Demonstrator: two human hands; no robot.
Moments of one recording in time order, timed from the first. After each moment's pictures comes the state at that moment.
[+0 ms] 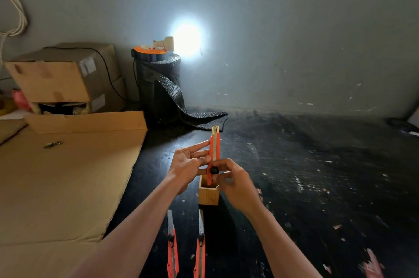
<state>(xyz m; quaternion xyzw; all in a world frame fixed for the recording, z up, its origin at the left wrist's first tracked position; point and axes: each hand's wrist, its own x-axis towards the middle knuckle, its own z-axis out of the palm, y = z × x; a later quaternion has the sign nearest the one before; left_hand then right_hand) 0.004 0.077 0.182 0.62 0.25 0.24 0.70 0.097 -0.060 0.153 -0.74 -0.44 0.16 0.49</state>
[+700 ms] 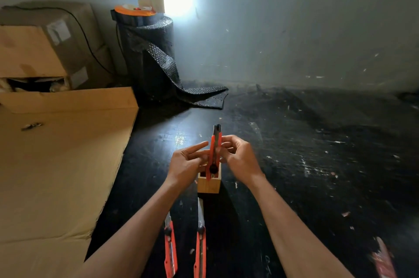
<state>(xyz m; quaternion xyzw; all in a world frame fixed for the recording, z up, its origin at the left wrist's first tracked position) 0.037 0.115 0.106 0.63 0.27 0.23 0.69 0.164 -0.001 0.124 -0.74 -0.34 0.19 0.55</state>
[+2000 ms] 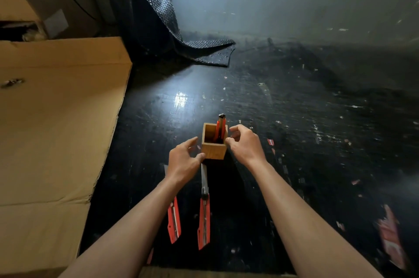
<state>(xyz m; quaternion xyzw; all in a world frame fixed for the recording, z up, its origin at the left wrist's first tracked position) 0.024 0.121 0.002 0.78 0.39 0.15 0.46 0.185 0.011 0.021 -0.88 -0.28 0.18 0.34</state>
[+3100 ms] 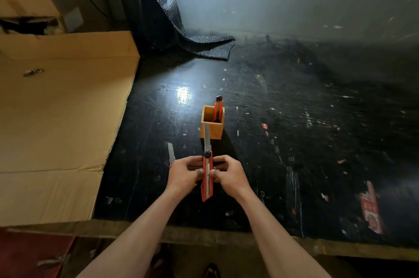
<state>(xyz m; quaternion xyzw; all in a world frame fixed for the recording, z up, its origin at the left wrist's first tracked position) -0.057 0.032 -0.009 0.67 0.40 0.11 0.62 0.059 -0.084 -0.003 -0.77 -0.22 0.37 0.47</state>
